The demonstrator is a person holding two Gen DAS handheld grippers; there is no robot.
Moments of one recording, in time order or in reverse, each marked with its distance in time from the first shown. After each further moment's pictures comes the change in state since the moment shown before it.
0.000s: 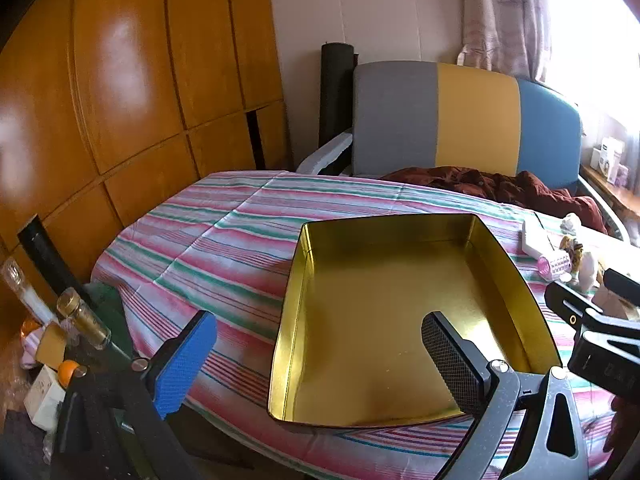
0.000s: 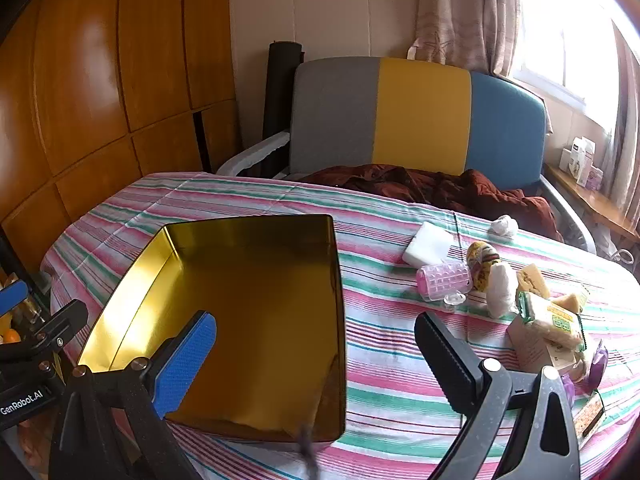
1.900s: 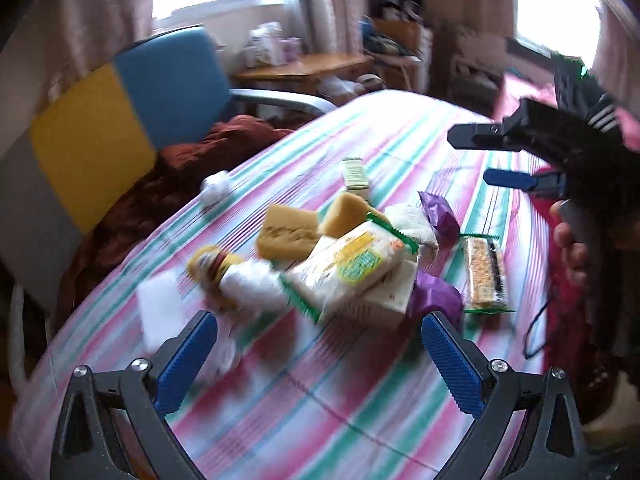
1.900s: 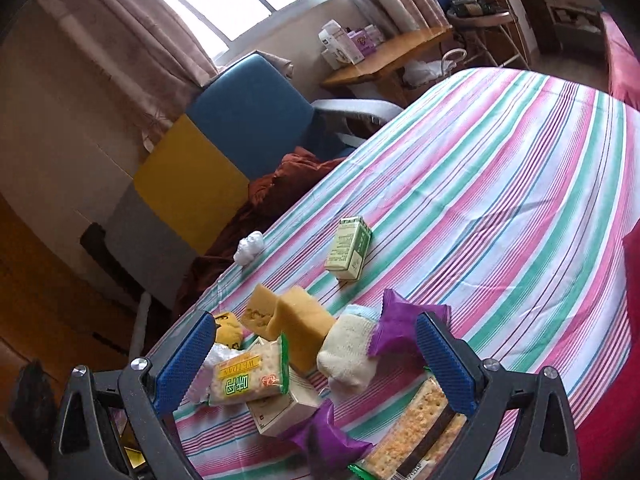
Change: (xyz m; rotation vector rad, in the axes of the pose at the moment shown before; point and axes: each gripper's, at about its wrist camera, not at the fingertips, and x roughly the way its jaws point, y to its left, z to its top) left arm 0.024 -0.372 0.042 0.916 0.100 -0.917; right arm -0.069 -0.357 -0.071 0.927 -0.123 -0.172
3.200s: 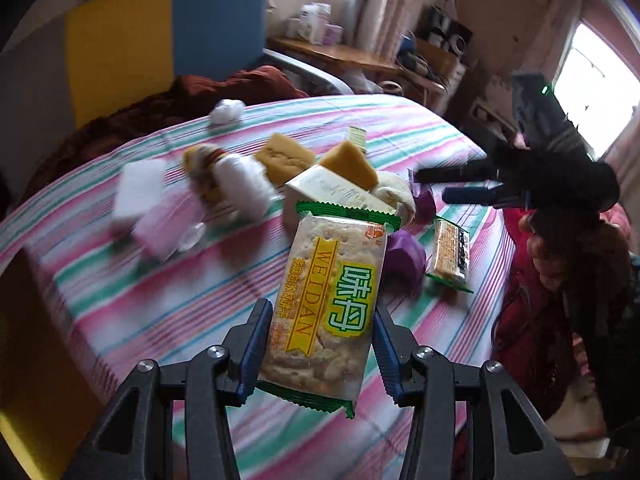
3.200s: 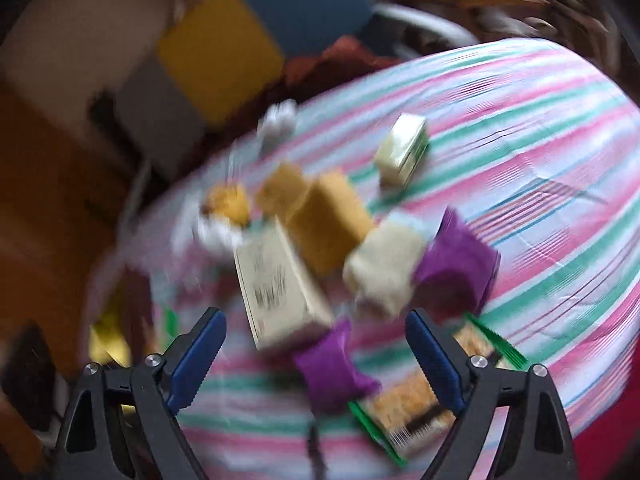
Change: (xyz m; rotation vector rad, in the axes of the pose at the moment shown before) left arm -0.032 0.015 -0.087 -0.369 -0.001 -0.133; right arm 0.049 0.047 -0.032 -0.342 0.464 -0.044
